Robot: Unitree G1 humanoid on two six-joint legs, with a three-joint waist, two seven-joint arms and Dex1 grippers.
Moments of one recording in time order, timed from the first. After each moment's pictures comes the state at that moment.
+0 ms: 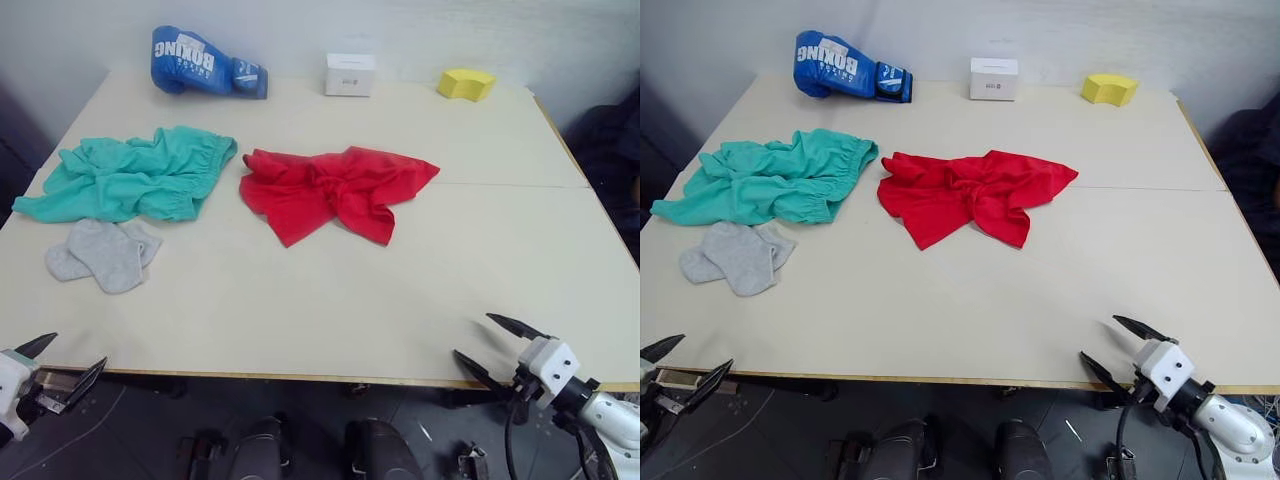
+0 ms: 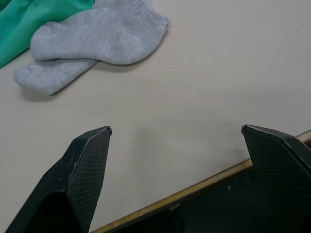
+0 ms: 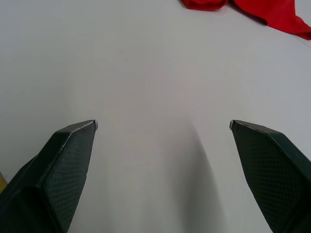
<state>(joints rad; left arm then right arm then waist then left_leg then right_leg) 0.48 0.65 0.72 0.05 -0.33 -0.16 -0.78 0.27 -0.59 -0.25 0.06 0.27 -0.43 0.84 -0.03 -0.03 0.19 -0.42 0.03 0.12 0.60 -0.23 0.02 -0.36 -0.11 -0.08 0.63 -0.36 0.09</state>
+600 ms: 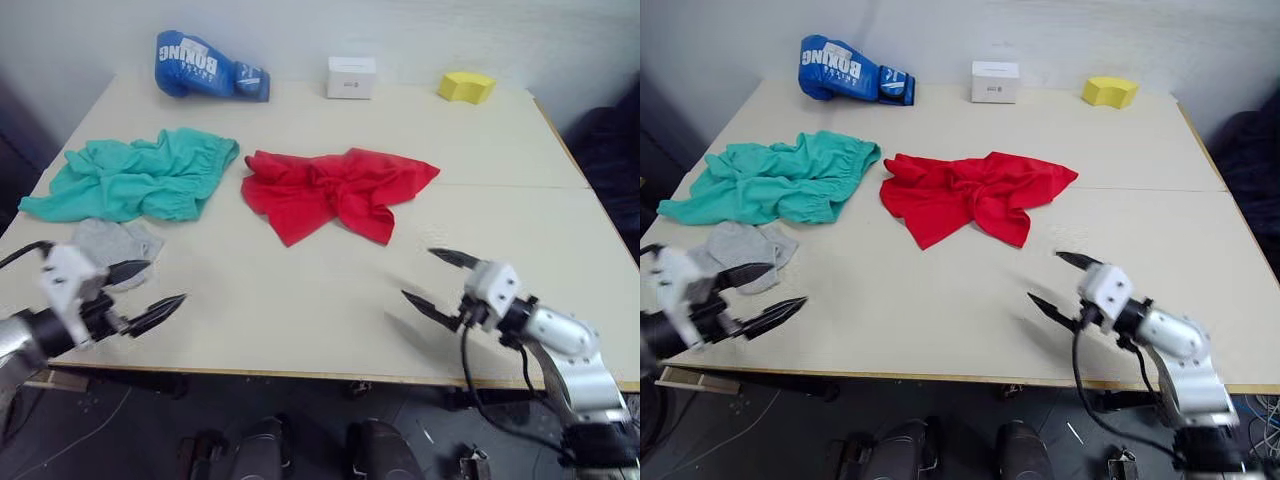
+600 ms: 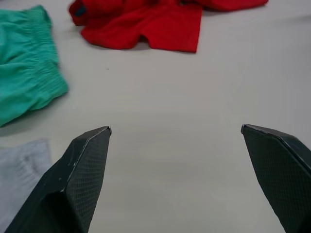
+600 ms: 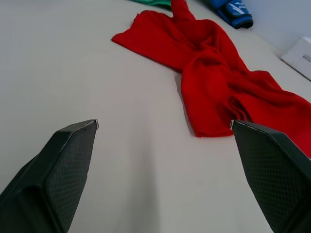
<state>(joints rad) 0.06 0.93 0.39 -0.35 -0.58 0.54 -0.70 -0.23 -0.63 -0.01 -0.07 0.19 -0.05 0.83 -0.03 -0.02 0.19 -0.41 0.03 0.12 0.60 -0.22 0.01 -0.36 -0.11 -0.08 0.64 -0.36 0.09</state>
